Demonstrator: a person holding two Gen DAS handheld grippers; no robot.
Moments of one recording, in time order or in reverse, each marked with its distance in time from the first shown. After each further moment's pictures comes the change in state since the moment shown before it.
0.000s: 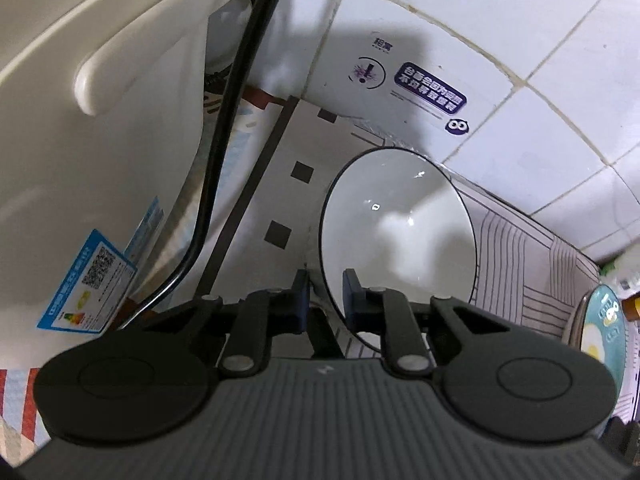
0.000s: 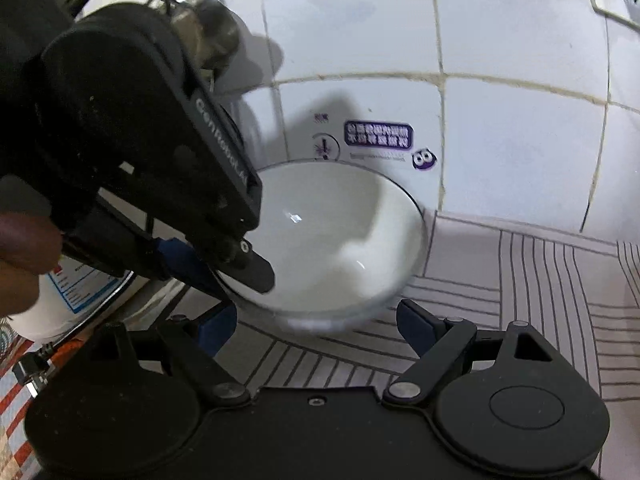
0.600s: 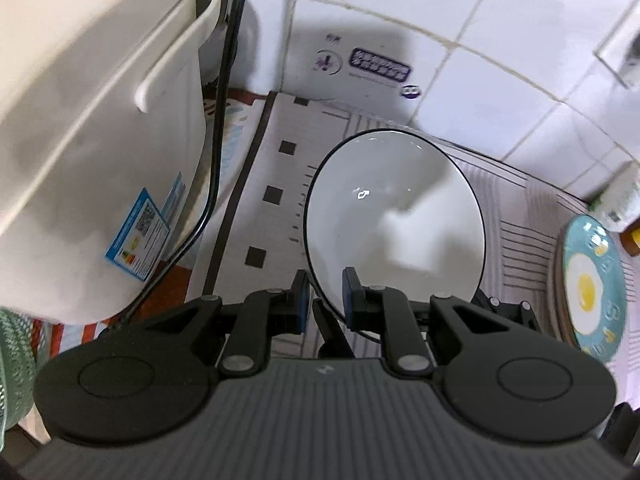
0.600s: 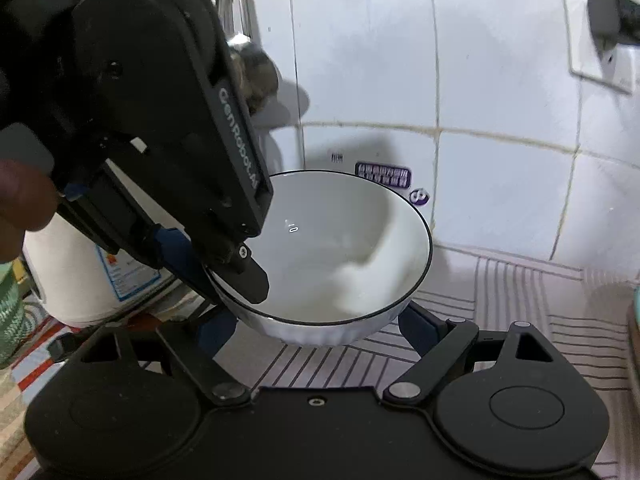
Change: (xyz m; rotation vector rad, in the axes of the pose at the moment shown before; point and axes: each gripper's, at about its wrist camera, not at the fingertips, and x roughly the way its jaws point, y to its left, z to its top) left arm -0.059 -0.017 -0.027 0.154 0.011 0.042; right arm -0.061 0.017 -0.011 -0.060 -0.098 -0.016
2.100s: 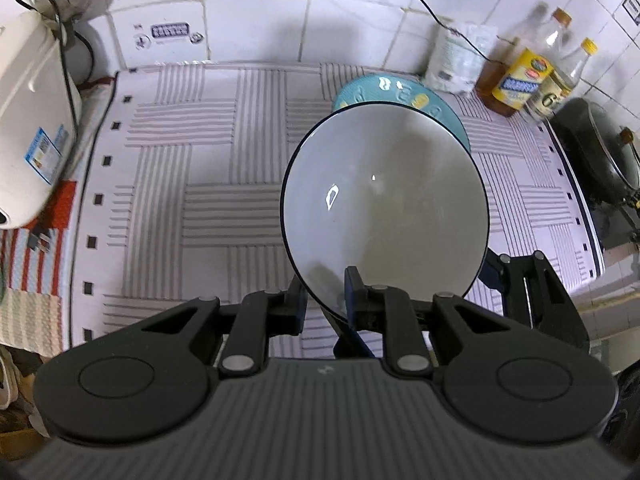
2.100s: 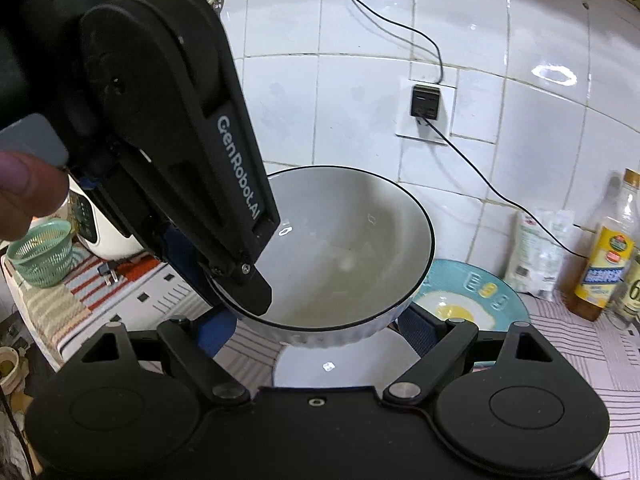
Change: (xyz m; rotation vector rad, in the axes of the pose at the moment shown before) left arm -0.109 -0.181 -0.145 0.246 0.095 -0.105; right arm -0.243 -0.082 -0.018 -0.077 0.017 -0.089
